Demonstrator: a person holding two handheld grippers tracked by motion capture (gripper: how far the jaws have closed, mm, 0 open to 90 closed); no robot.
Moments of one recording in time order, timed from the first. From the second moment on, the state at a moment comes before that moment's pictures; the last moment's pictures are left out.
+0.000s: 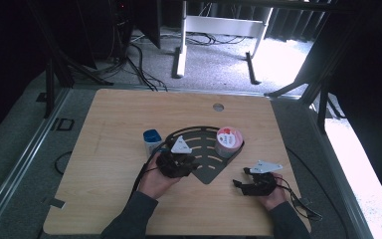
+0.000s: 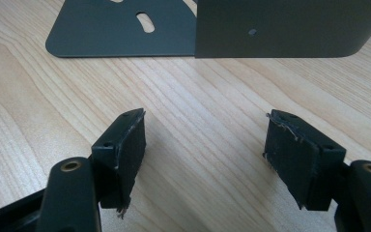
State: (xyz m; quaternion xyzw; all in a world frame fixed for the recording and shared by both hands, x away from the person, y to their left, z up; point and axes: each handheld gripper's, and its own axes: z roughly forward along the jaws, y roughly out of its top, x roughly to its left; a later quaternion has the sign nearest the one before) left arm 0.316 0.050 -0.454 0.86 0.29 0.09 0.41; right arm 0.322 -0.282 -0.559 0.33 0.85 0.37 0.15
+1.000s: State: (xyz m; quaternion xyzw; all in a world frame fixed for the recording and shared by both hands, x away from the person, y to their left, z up) left arm 0.324 0.095 -0.426 0.82 0.35 0.13 0.43; right arm 0.323 -0.282 -0.559 0.33 0.85 0.37 0.15
